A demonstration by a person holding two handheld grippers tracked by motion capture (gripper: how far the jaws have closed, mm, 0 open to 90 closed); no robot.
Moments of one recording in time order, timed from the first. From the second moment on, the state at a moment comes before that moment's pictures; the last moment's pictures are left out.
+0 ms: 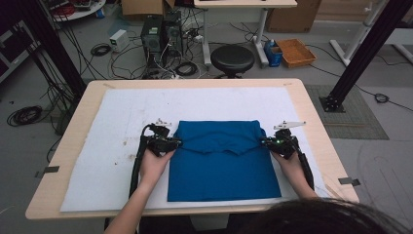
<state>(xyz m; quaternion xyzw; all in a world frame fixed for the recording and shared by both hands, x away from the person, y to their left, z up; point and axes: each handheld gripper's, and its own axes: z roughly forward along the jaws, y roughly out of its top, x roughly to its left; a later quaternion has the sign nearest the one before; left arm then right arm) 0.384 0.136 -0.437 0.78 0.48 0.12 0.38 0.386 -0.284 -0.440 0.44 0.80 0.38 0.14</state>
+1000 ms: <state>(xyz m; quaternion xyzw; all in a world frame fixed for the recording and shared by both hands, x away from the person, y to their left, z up) 0.312 0.149 -0.402 0.79 0.43 0.06 0.44 0.324 -0.308 -0.411 0.42 0.80 0.41 0.11</state>
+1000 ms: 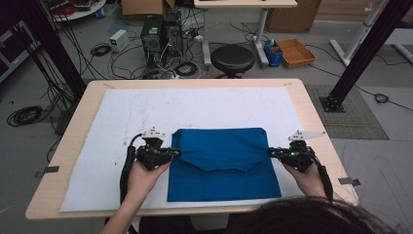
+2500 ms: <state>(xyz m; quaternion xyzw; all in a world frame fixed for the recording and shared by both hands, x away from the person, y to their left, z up) 0.368 0.159 -0.422 0.76 0.48 0.19 0.40 0.380 -0.307 -0.413 0.47 0.77 0.39 0.17</state>
